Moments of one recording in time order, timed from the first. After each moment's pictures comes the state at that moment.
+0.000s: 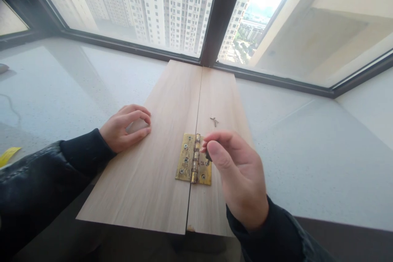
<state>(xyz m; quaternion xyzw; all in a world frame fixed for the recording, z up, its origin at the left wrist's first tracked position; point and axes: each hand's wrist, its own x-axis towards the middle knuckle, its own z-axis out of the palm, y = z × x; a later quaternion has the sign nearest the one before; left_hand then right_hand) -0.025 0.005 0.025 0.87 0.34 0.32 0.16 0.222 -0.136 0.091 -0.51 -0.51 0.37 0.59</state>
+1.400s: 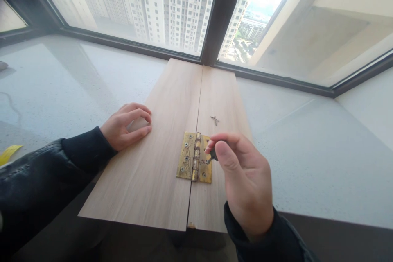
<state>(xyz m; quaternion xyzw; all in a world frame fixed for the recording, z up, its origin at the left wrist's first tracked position) -0.025 0.005 0.025 0.87 0.34 0.32 0.16 0.221 -0.142 0.088 -0.52 -0.48 0.34 0.62</state>
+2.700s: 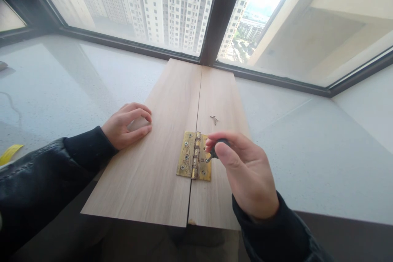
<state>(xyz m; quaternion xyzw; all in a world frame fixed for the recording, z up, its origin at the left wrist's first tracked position) -0.025 0.005 0.025 0.87 0.35 0.31 0.17 0.233 -0.138 0.094 -0.48 -0.50 0.39 0.60</state>
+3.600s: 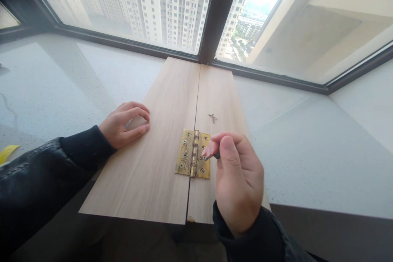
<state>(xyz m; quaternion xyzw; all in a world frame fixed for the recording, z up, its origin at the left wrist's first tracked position) -0.025 0.005 0.026 0.87 0.35 0.30 0.16 0.200 -0.145 0.085 -0.49 -0.41 0.30 0.71</state>
